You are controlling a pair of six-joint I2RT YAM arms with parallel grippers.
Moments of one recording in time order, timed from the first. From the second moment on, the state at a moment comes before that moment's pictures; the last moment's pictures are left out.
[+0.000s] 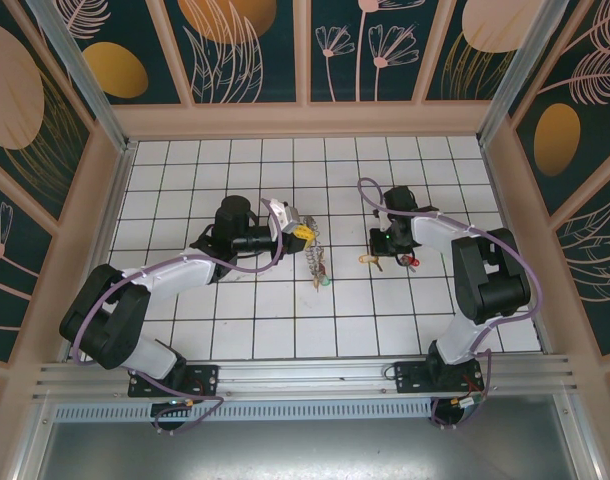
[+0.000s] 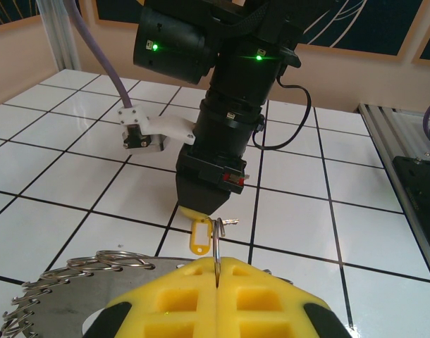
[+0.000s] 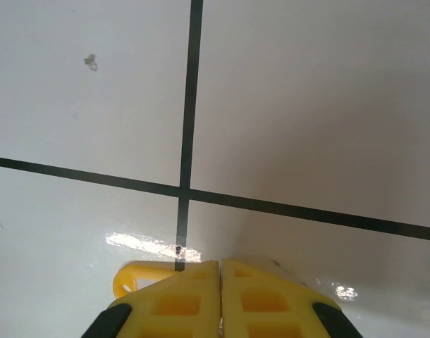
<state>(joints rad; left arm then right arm) -0.57 1.50 0.75 0.44 0.80 0.14 0.28 1.70 0.96 -0.51 -0.20 0.18</state>
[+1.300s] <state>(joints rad) -0.57 1.50 0.75 0.50 0.81 0.11 0.29 0.94 0.53 0.09 -0.75 -0.02</state>
